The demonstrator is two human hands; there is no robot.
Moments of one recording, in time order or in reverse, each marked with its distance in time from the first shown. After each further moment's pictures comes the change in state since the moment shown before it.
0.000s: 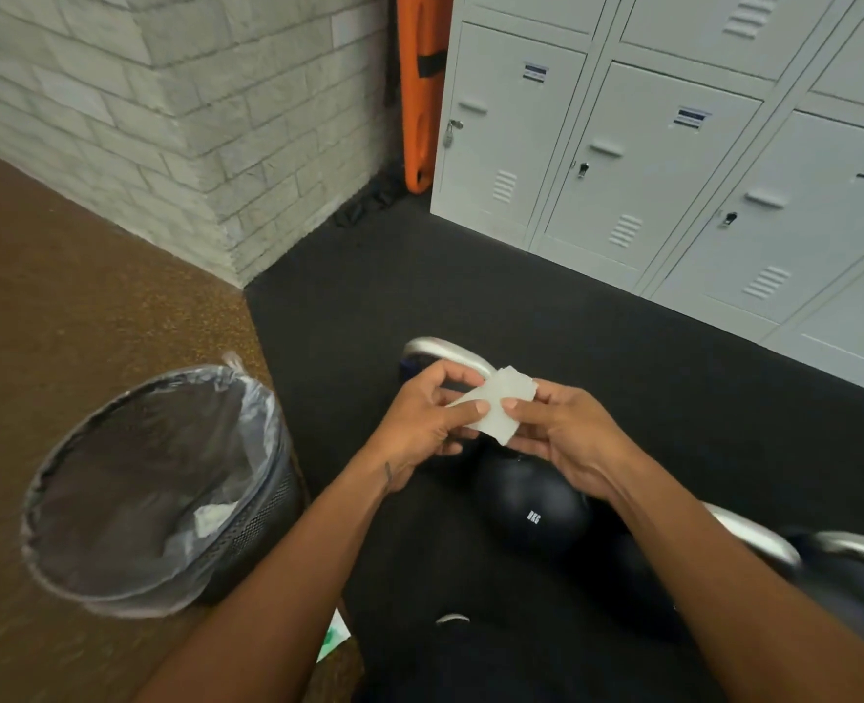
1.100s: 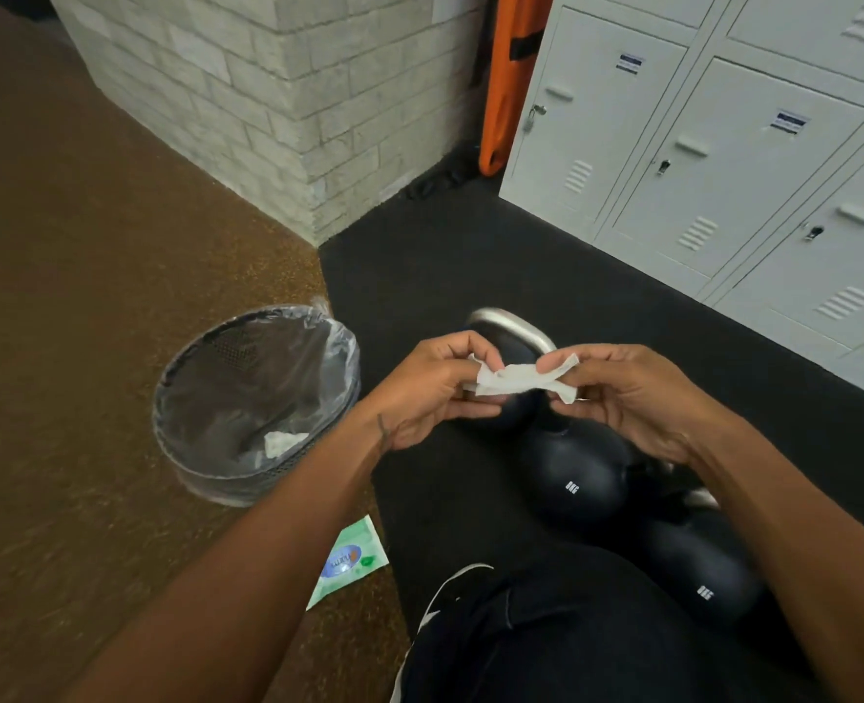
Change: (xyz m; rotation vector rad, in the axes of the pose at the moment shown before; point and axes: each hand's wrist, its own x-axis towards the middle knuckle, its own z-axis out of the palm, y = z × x) left_hand -0.082 0.020 -0.042 -0.201 -0.042 0.010; right_hand -0.049 -0.034 0.030 -0.202 -0.231 0.007
